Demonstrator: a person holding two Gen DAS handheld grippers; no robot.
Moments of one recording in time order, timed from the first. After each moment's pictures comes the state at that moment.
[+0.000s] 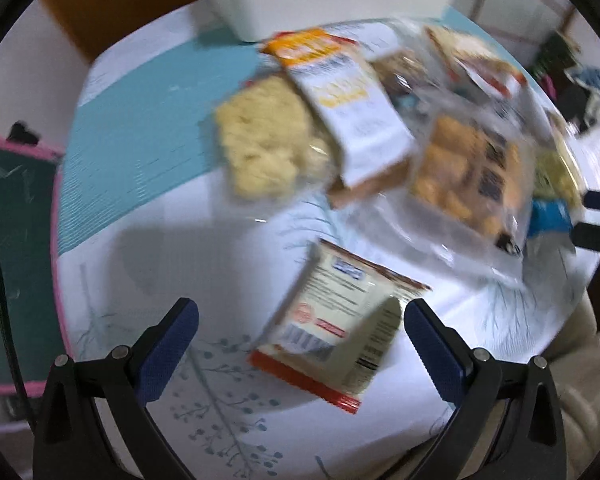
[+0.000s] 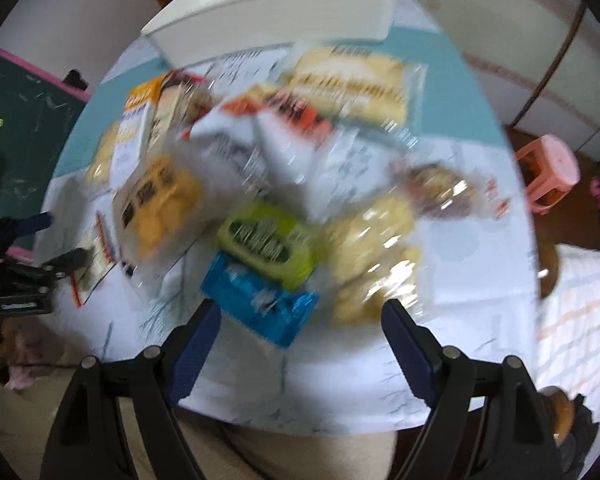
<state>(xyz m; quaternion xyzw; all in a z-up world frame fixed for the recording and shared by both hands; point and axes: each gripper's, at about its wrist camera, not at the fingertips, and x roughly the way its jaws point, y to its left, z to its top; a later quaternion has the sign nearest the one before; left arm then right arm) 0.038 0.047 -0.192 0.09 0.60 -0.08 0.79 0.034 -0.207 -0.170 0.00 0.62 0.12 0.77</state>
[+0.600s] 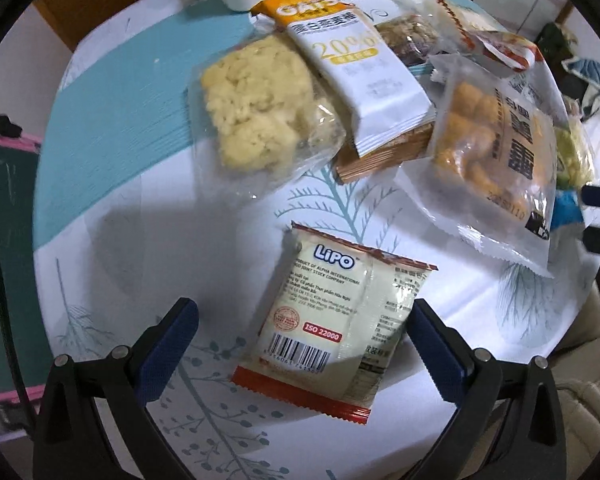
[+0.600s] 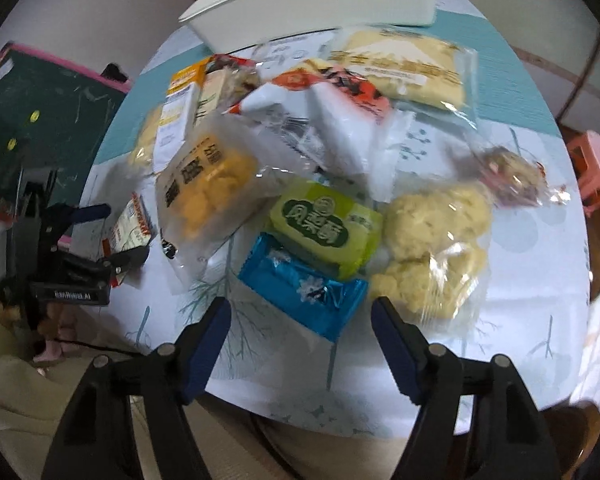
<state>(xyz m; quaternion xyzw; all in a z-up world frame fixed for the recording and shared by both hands) 0.029 0.050 -0.208 0.07 0.63 -0.09 0.77 0.031 -0.195 -0.177 0.00 0.62 0.19 0.76</state>
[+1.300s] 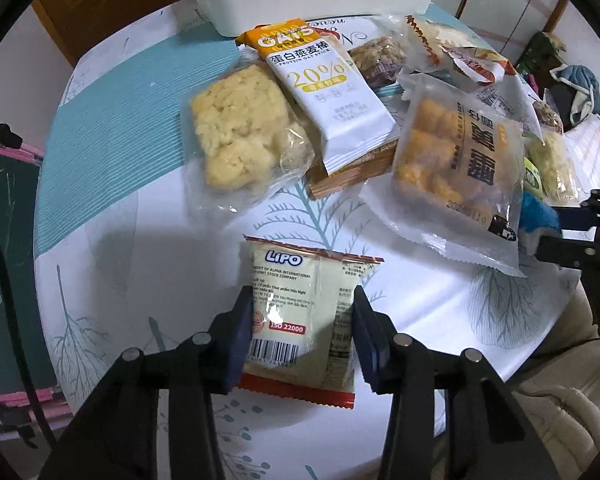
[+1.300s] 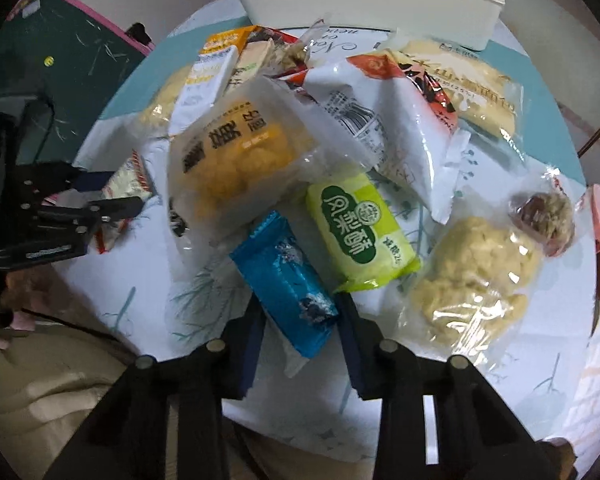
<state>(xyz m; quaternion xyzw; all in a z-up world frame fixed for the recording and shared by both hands) 0.011 0.059 -0.197 0.07 0.60 -0.10 0.79 0.014 -0.168 -0.184 -0.05 0.60 0.23 0.77</state>
